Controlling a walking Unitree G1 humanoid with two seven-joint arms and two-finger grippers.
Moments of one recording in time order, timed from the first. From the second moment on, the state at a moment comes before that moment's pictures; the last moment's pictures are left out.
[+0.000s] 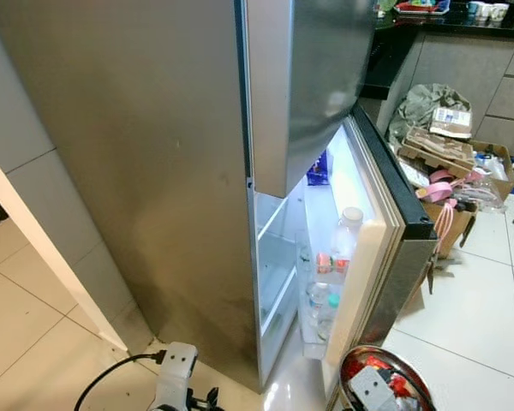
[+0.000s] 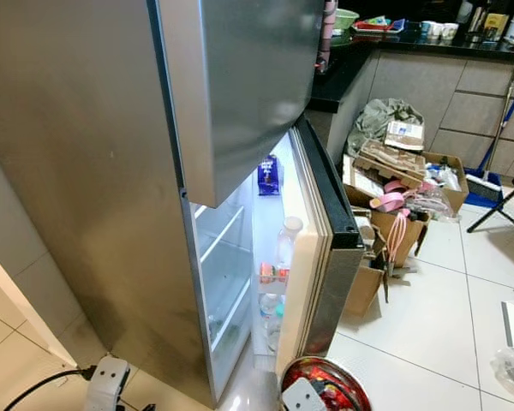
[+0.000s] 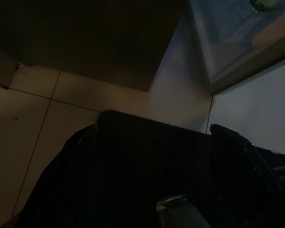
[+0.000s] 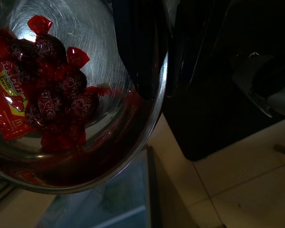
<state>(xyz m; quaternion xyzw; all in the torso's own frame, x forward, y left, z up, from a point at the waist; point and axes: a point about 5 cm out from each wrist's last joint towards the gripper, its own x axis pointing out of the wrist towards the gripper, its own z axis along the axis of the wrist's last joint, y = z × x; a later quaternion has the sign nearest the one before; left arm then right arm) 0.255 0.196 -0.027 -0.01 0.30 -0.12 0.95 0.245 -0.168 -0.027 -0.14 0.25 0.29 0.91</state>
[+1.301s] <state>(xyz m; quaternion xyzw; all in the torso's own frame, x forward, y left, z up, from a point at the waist) 0.323 0.049 0.060 -0.01 0.14 -0.43 0.89 0.206 -0.239 -0.051 -0.15 0.35 0.08 0.92</state>
